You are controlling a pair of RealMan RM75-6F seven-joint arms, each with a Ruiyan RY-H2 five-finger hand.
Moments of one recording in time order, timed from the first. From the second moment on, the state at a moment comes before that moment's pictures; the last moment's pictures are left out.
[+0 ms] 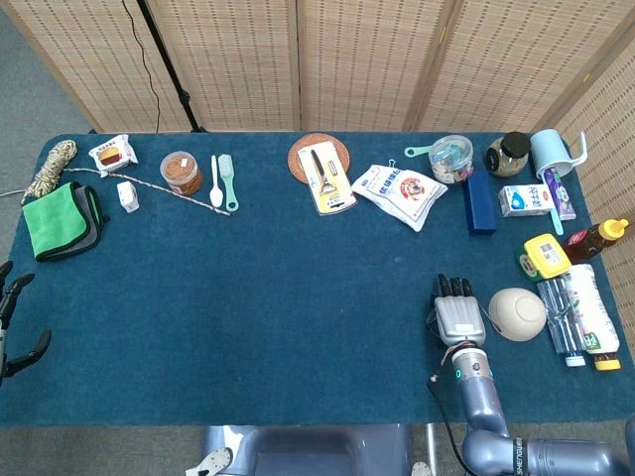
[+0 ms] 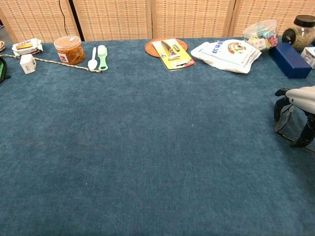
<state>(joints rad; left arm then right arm) -0.03 -1.02 -0.07 -1.83 1.47 1.56 0.08 0.65 -1.48 0.06 -1.77 -0.58 1.29 -0.85</state>
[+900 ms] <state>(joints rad) -0.02 -1.01 -0.07 -1.83 1.46 1.57 0.06 0.67 -1.46 0.06 -1.74 -0.69 1.17 -0.80</state>
